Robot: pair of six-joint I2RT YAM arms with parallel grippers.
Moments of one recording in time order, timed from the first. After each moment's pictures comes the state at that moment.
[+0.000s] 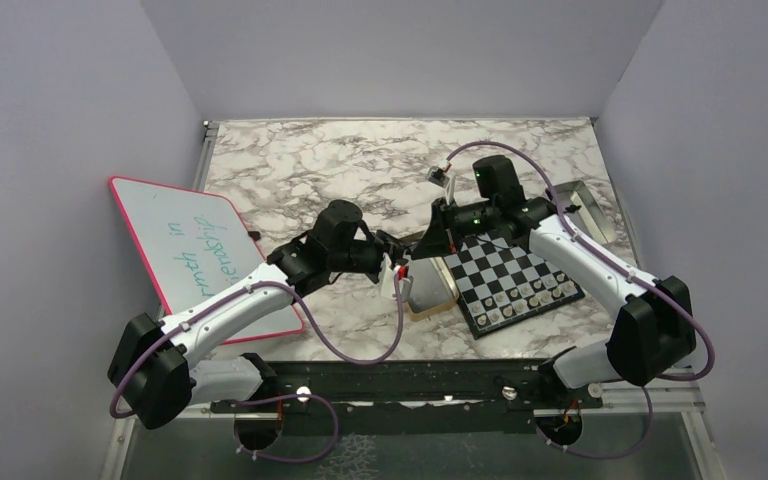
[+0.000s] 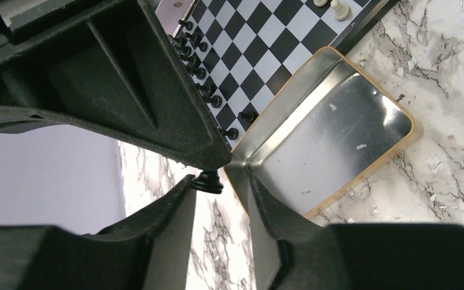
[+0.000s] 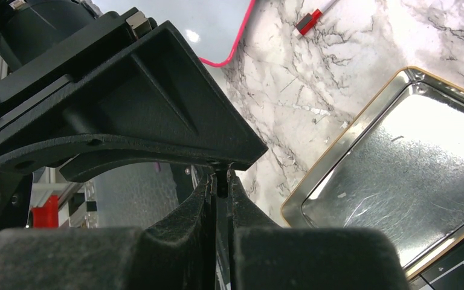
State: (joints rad) left arm -0.76 1.20 0.86 -0.16 0.59 1.18; right arm 0.50 1.42 1.11 -0.39 -0.94 0.17
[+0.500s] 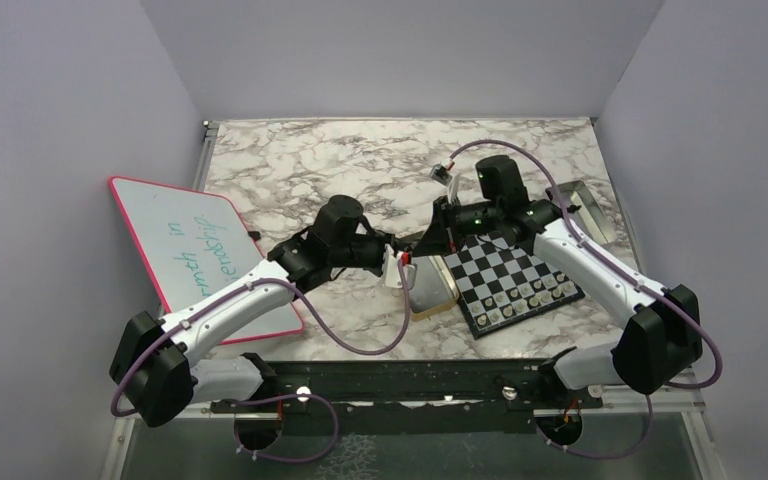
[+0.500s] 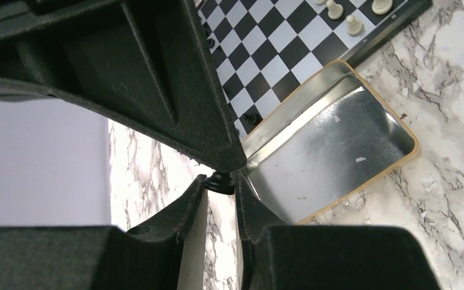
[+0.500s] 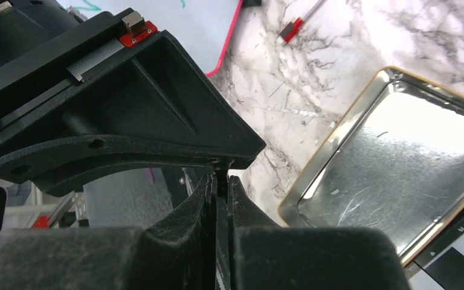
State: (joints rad) left arm -0.76 1.21 0.88 -0.15 0.57 1.07; right arm 0.51 1.39 1.11 -0.40 -0.87 0.20
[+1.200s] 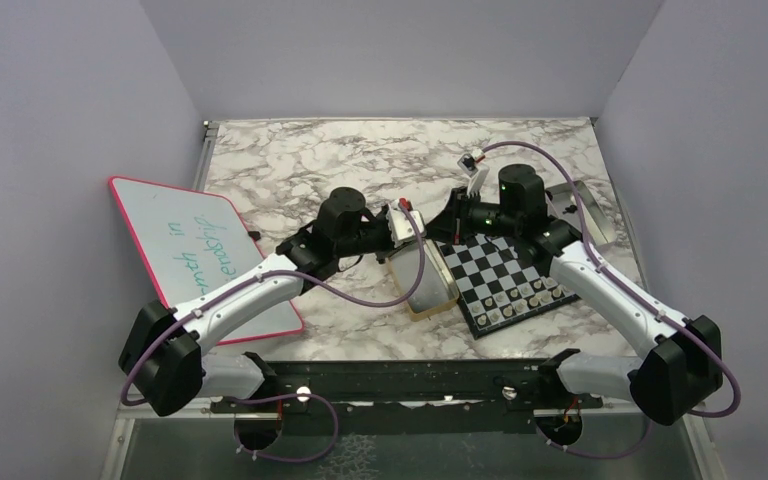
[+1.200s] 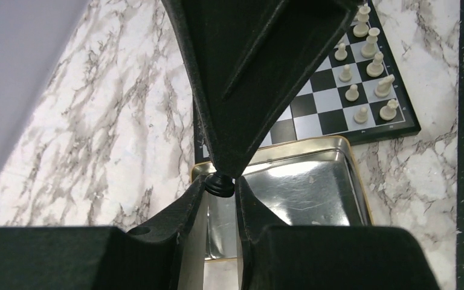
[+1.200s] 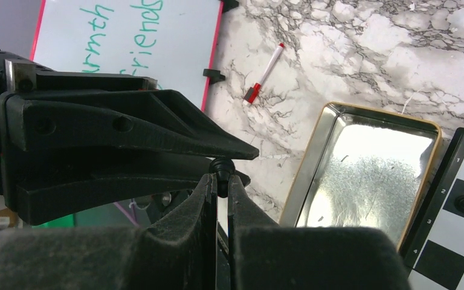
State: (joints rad) left arm -0.76 1.28 0.92 0.03 0.46 0.47; right arm 0.51 1.22 0.97 -0.15 -0.61 0.47
